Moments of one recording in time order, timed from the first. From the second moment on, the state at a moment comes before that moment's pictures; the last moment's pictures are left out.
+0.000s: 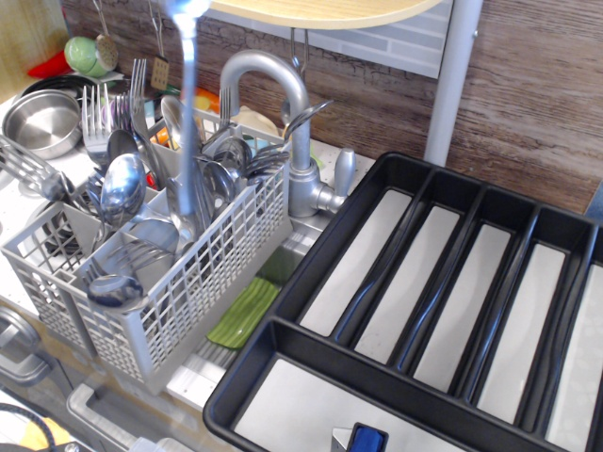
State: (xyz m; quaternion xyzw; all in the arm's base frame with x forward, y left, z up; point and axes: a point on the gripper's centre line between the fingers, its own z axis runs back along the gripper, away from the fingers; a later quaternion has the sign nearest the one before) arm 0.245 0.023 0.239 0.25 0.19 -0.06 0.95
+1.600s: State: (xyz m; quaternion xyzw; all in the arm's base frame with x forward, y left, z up) arm 0.300 0.025 0.047 0.18 0.01 -0.18 0.97
